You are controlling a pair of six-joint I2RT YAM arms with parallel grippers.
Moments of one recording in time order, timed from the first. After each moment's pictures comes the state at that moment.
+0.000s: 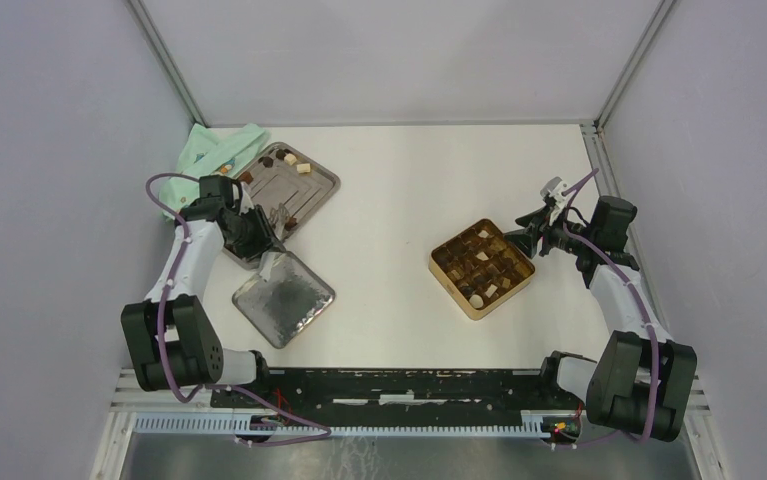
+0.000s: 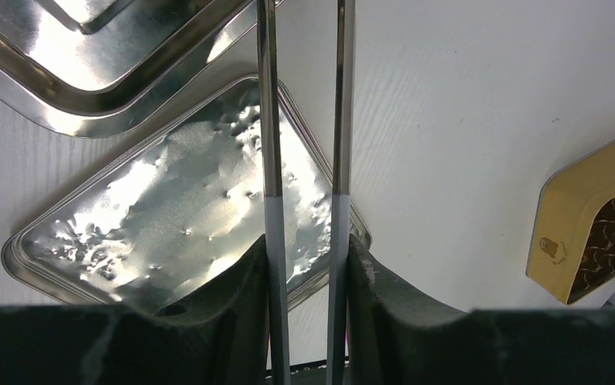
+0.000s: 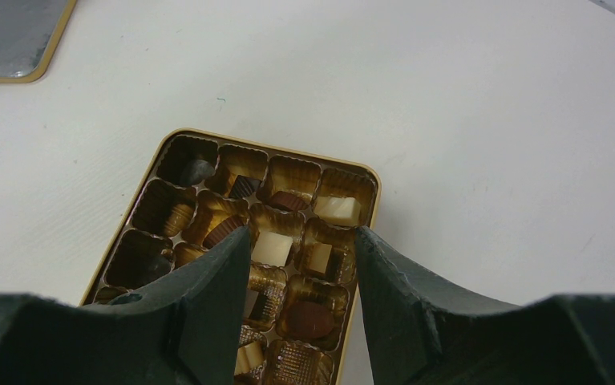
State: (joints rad) left arm 0.14 1.37 1.00 -0.78 0.31 -0.30; right arm -0.25 1.16 0.64 -0.05 -1.06 -0.47
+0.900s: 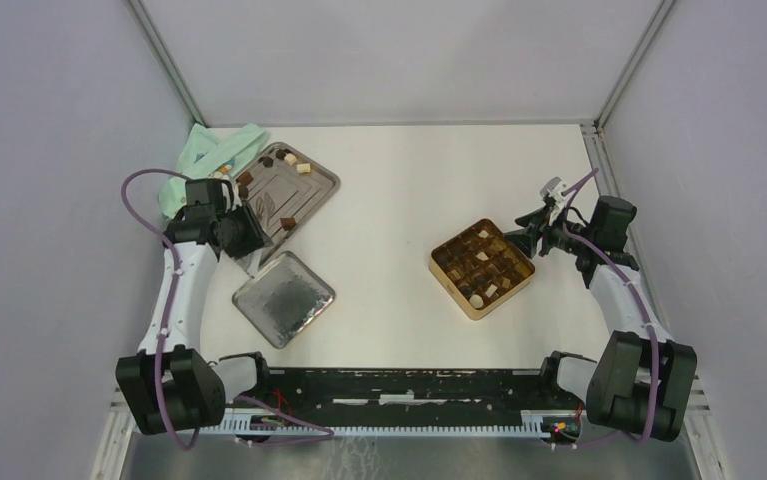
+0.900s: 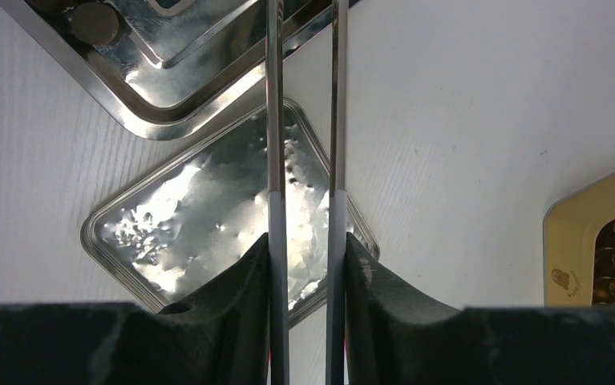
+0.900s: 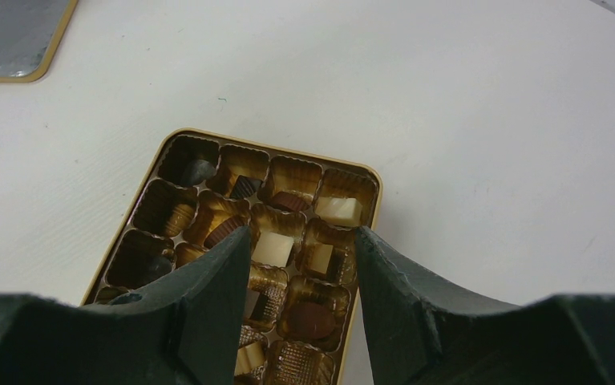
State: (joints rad) left arm 0.14 1.19 1.00 -0.78 0.19 -0.31; right arm -0.25 1.16 0.64 -0.05 -1.06 -0.47
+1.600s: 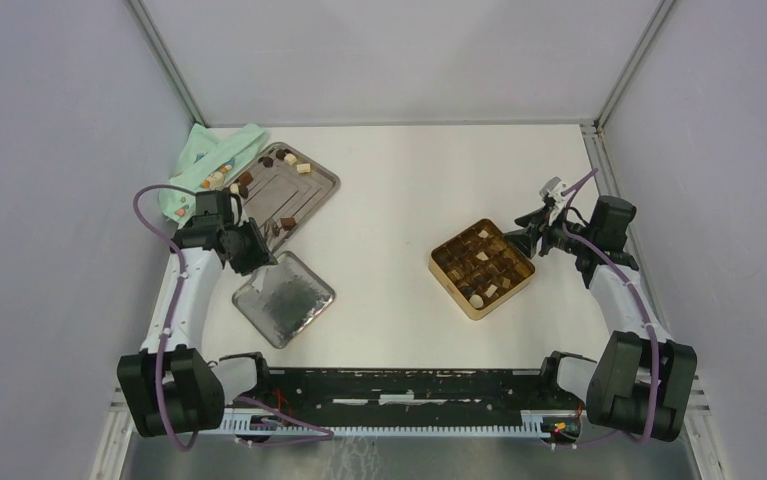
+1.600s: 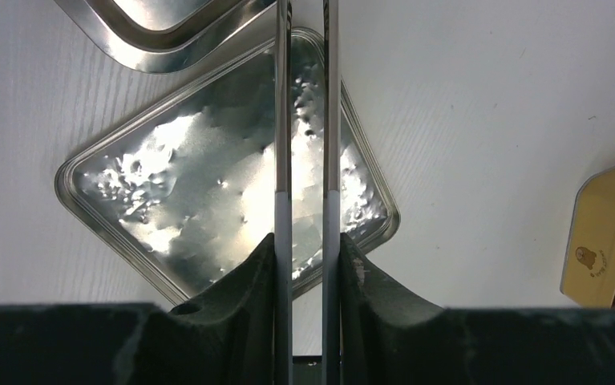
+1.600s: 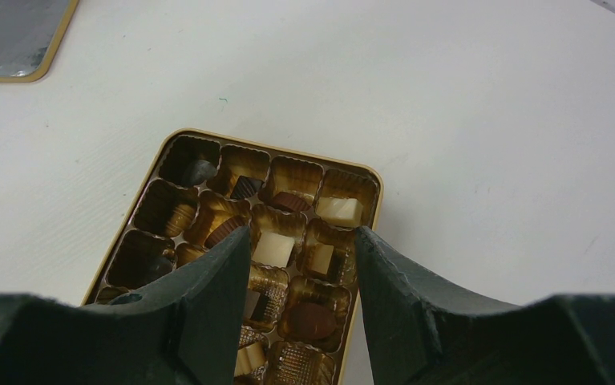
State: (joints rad) left arm 0.12 1.14 0.91 -0.84 0.19 -0.34; right arm -0.24 1.16 0.64 -0.05 -1.06 -0.47
